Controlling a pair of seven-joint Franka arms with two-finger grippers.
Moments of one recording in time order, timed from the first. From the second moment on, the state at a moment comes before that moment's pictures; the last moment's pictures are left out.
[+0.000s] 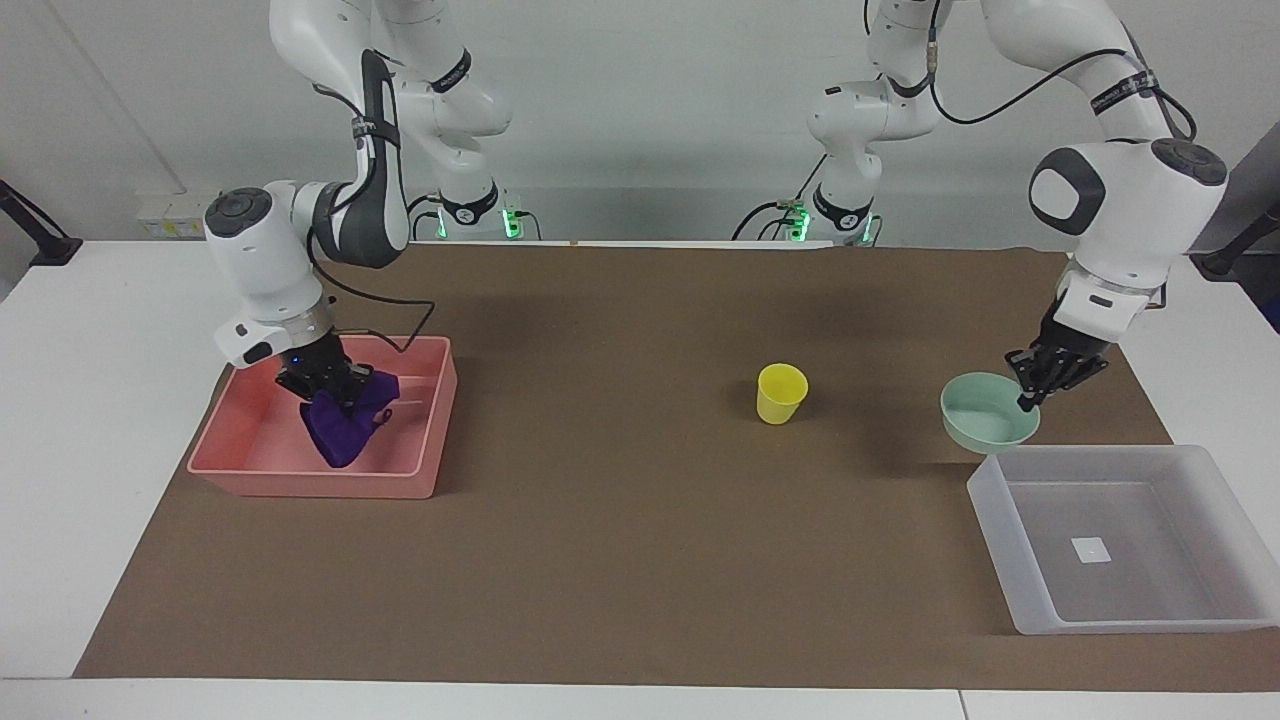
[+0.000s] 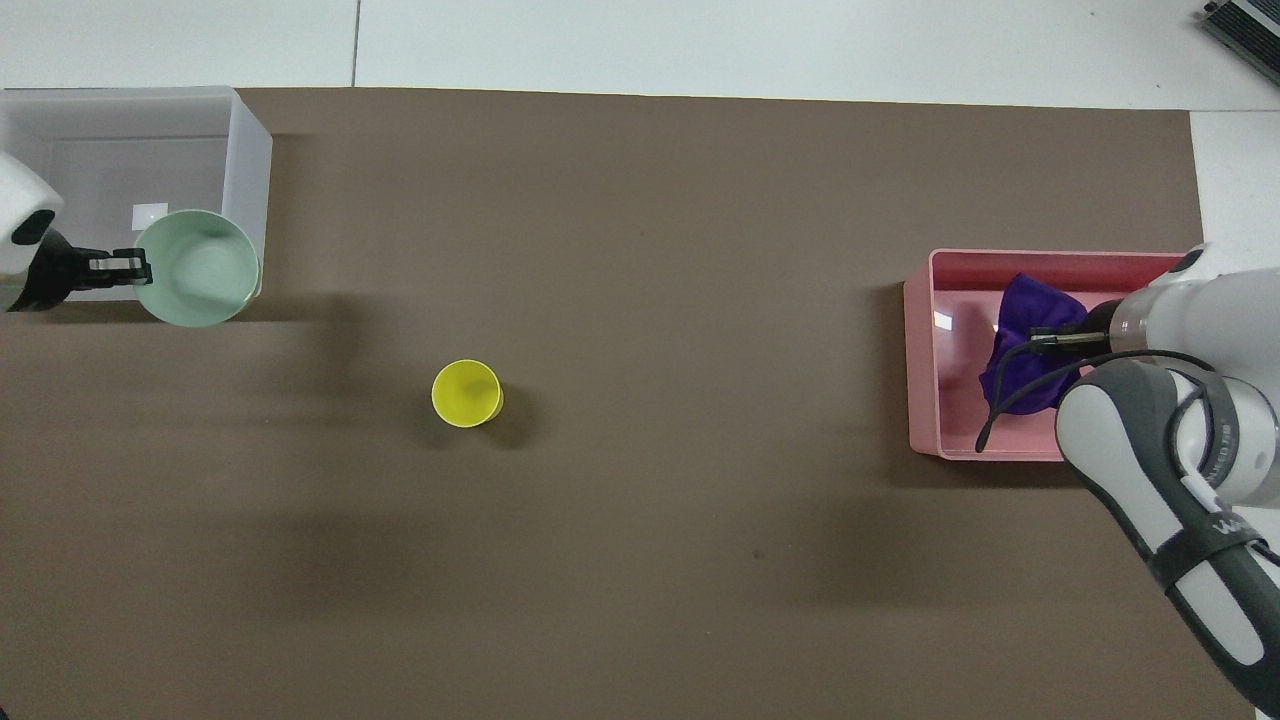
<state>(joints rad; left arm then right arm) 0.07 0.11 0.02 -1.88 -0.08 2.23 0.09 -0.12 0.12 -0.01 -2.13 0.00 2.38 -0.13</state>
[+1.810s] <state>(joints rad) 0.23 0.67 0.01 -1.36 -0.06 2.29 0.16 -0.08 -0.05 0.01 -1.61 -0.03 1.57 0.11</state>
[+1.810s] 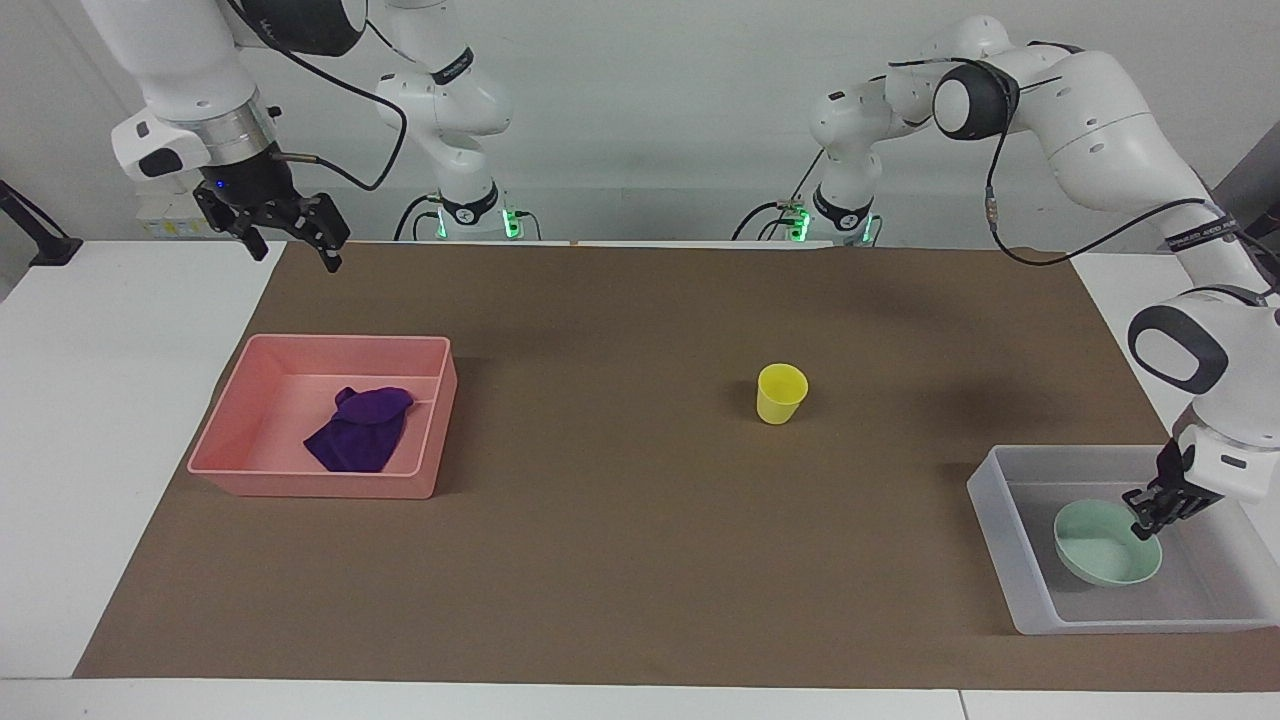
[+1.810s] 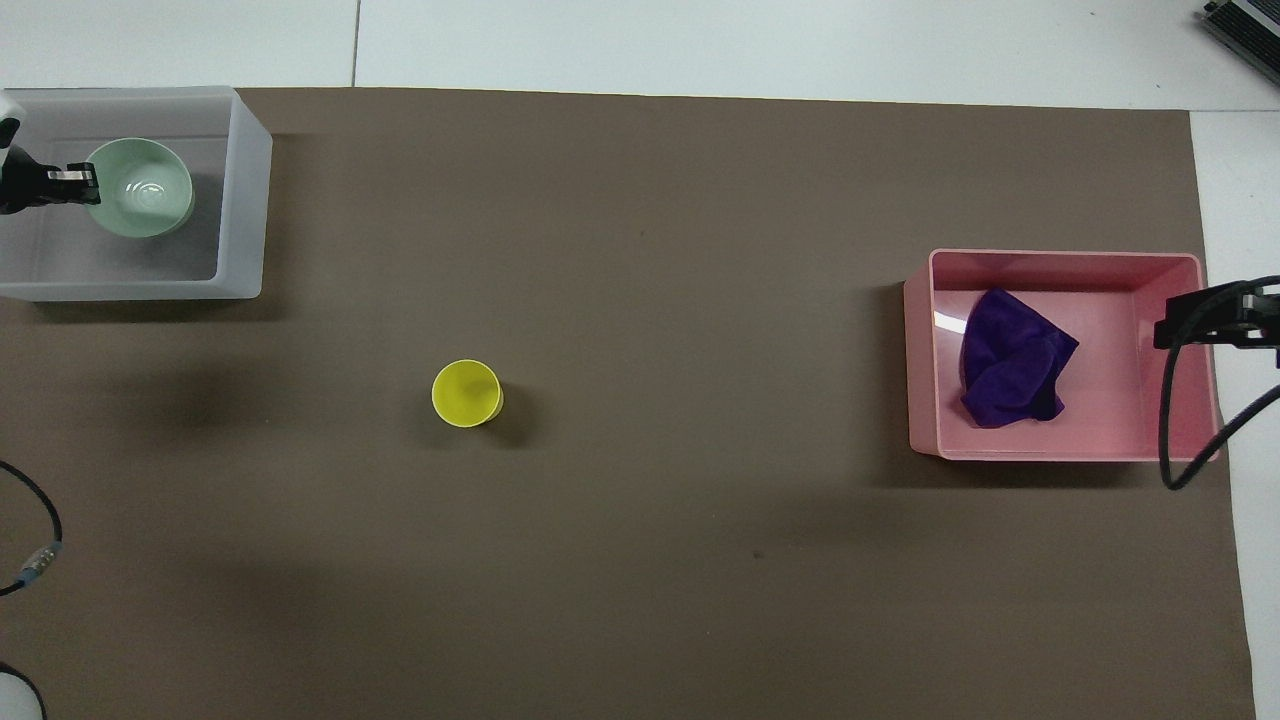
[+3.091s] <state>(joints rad) 0.18 0.47 0.00 -1.48 -0.06 2.24 0.17 0.02 -0.05 -0.06 -1.61 -0.04 1.55 0.11</state>
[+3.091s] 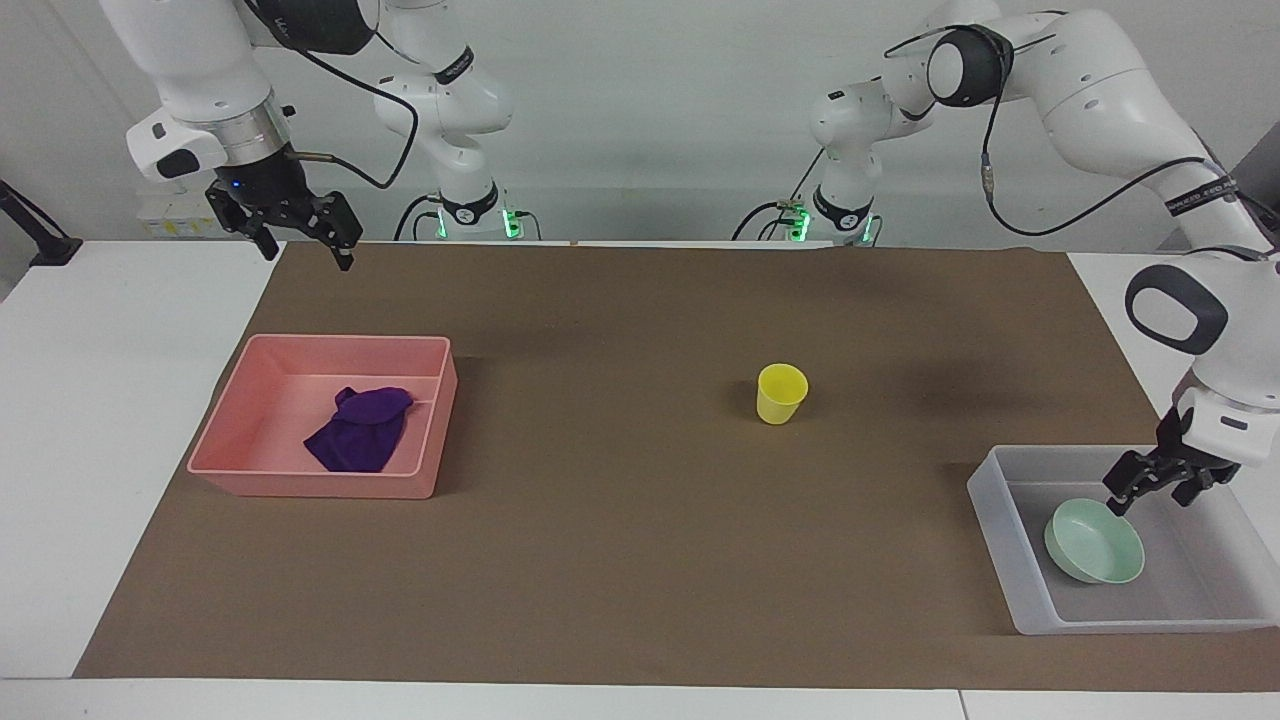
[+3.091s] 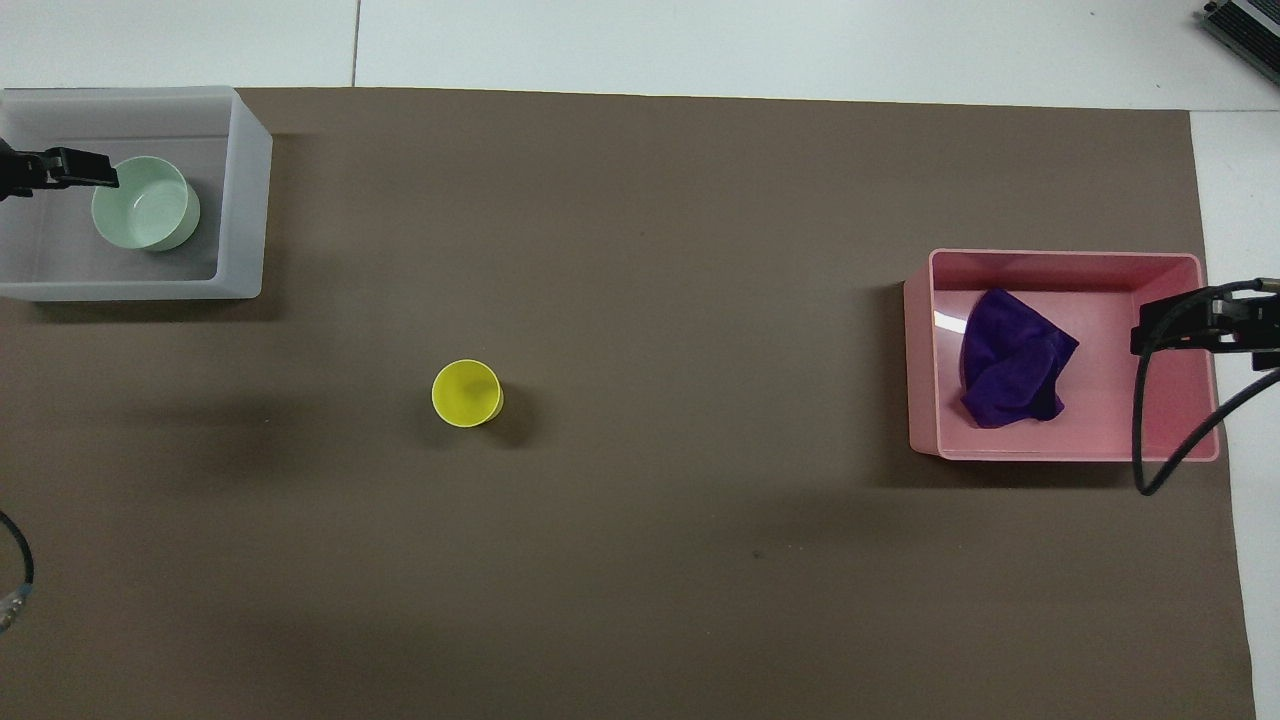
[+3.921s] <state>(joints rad) -0.09 0.20 0.00 -1.75 -0.06 2.06 0.01 0.03 -0.05 -0.07 -1.61 -0.04 1.54 0.11</state>
